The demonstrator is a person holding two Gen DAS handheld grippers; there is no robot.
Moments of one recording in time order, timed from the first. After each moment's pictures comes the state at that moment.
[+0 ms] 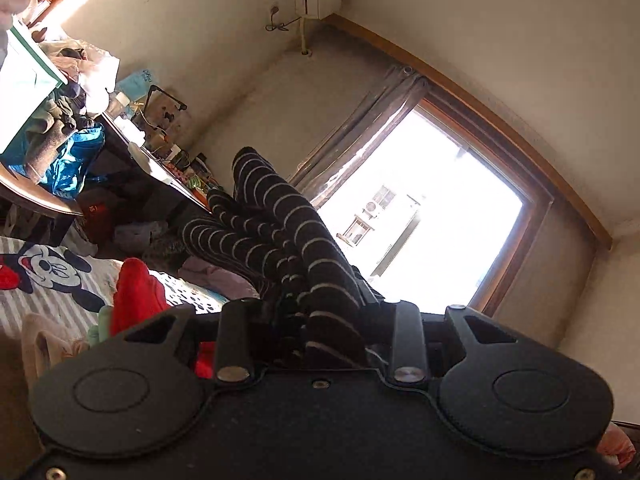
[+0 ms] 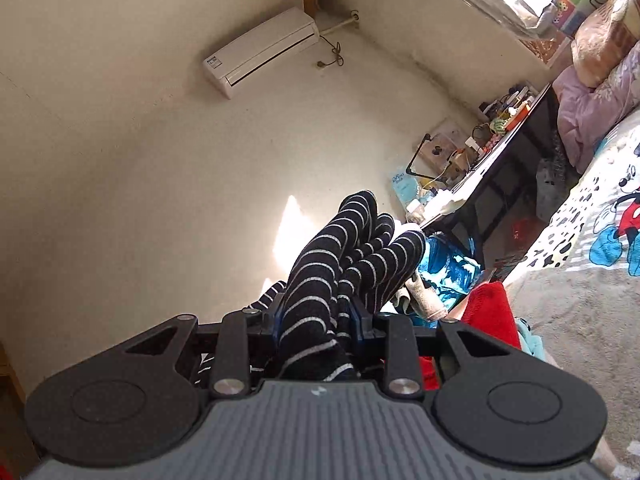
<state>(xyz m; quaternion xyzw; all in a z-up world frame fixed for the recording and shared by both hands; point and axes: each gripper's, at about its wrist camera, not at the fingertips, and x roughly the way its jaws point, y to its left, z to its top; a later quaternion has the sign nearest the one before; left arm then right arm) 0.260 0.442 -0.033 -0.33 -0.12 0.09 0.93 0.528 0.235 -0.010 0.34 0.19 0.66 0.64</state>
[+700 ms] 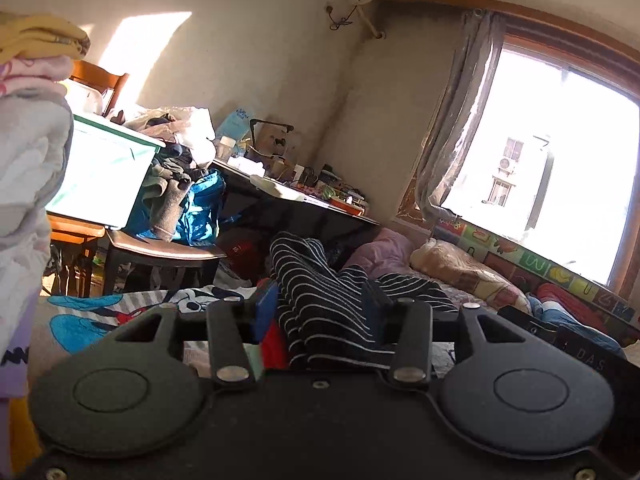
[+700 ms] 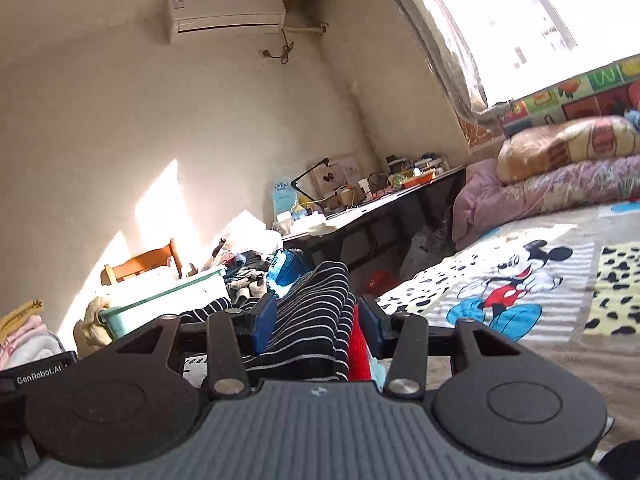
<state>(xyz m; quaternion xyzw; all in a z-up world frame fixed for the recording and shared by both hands) 0.285 0.429 -0.047 -0.20 -0.03 0.31 0.93 0.478 0.251 -0.020 0.11 0.09 0.50 0.85</state>
